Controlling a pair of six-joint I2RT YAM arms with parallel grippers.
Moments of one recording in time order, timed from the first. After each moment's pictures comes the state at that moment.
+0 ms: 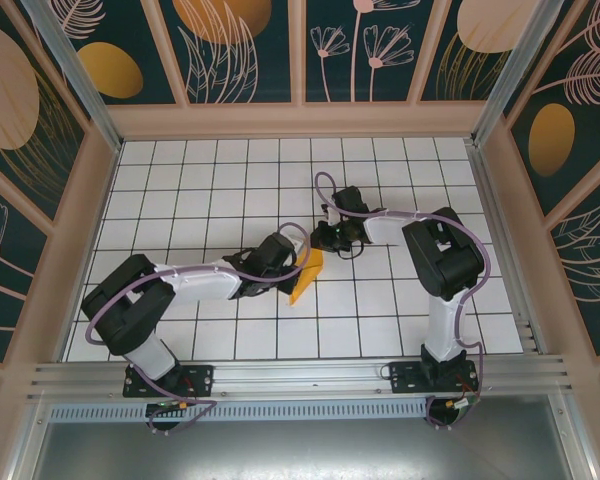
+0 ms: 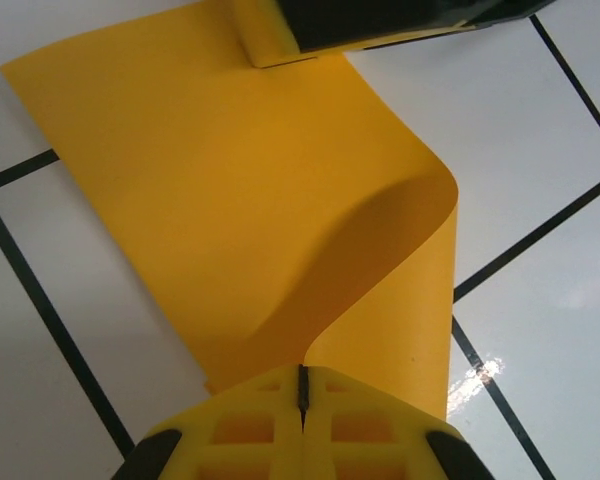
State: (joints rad) left arm -0.84 1.63 0.77 -0.04 0.01 -0.37; right arm 0.51 1.96 1.09 -0.16 -0.49 0.55
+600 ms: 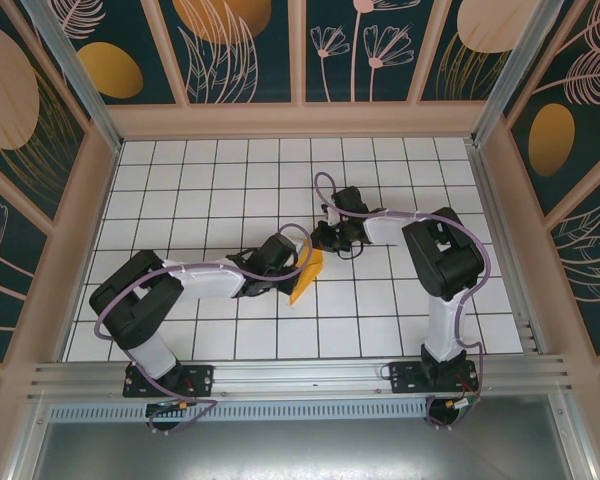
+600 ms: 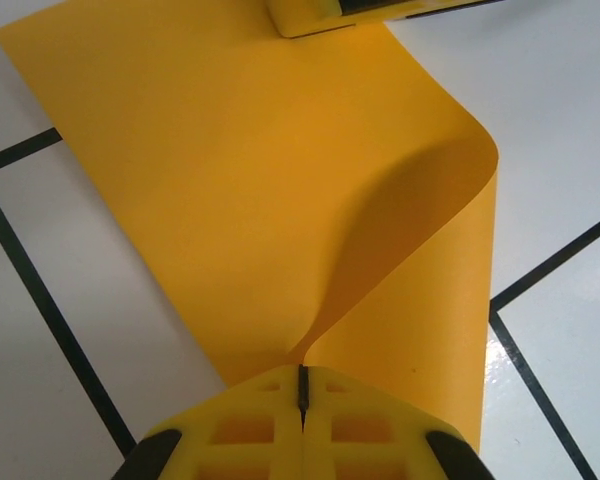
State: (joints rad) left arm -0.84 1.68 0.78 -0.04 -0.01 -0.37; right arm 0.52 1.96 1.09 -0.16 -0.48 0.56
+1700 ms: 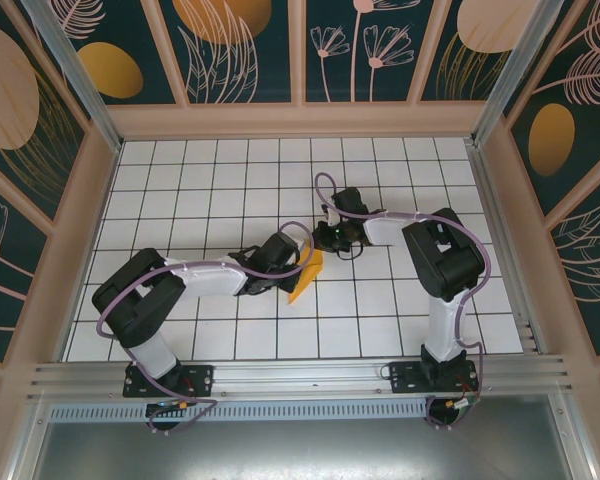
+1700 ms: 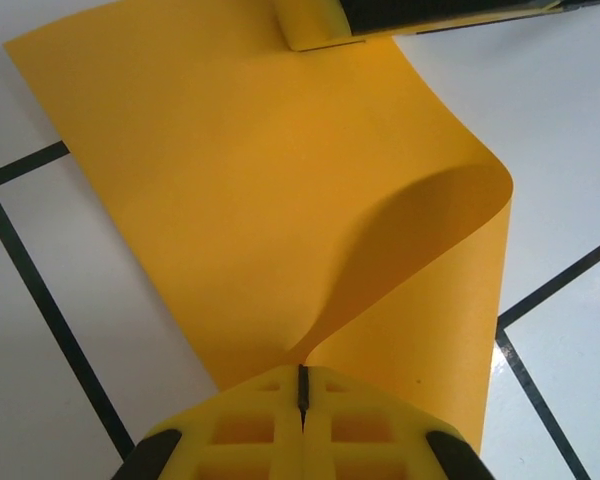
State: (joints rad) left arm -0.84 1.70 0.81 -0.07 -0.02 -0.38; right arm 0.52 1.95 1.08 -0.14 -0.47 0.57
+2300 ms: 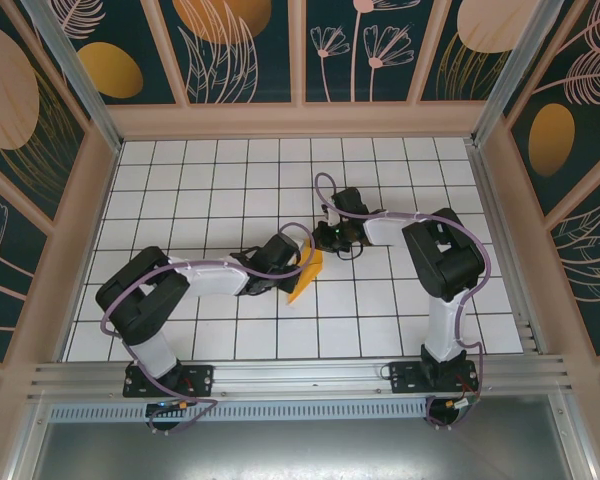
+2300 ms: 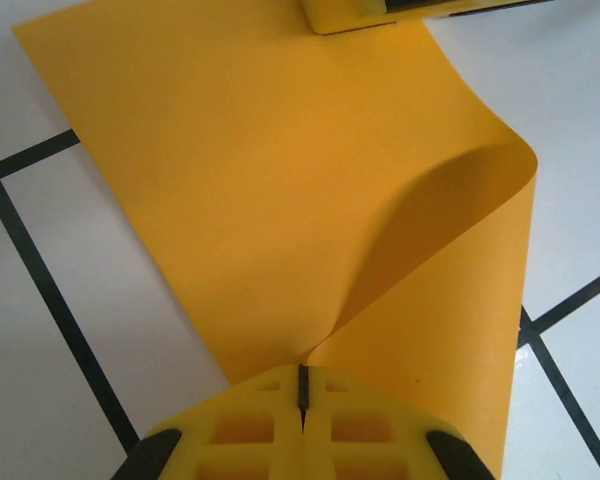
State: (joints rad) left arm -0.84 1.72 0.81 -0.07 -0.04 -0.38; right arm 0.52 1.95 1.08 -0.14 -0.47 0.57
